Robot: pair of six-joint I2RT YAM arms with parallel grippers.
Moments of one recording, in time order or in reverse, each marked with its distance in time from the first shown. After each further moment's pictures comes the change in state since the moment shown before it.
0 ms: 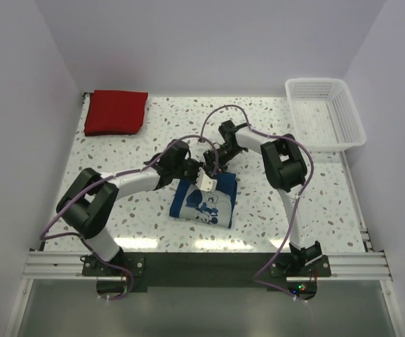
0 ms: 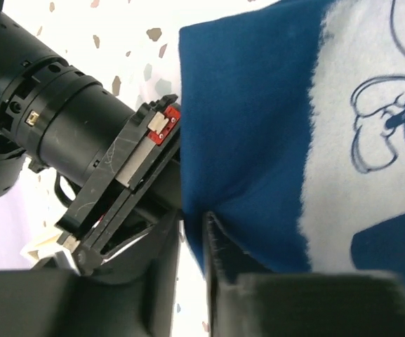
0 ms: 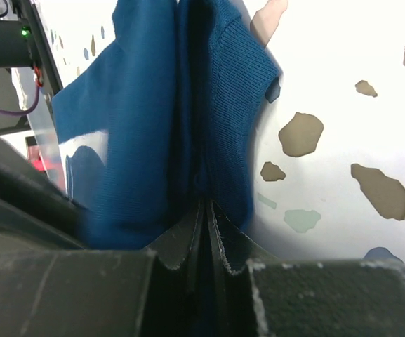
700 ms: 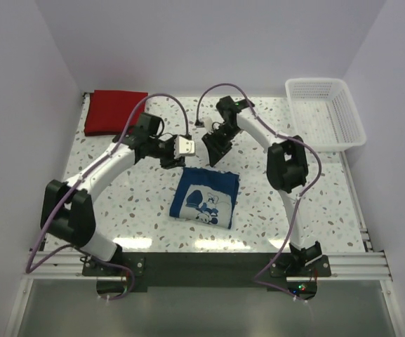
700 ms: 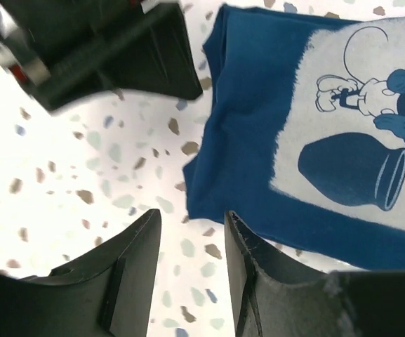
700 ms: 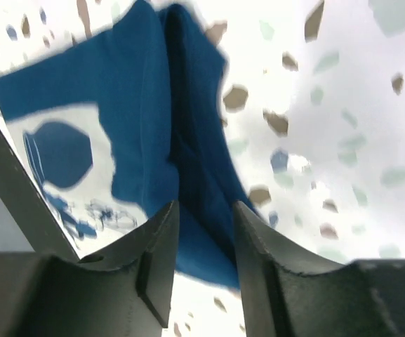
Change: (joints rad) left arm 0.225 -0.164 0.241 -0.562 0.188 -0.266; right arm 0.003 -0.016 0.365 -0.312 0.332 -0.151
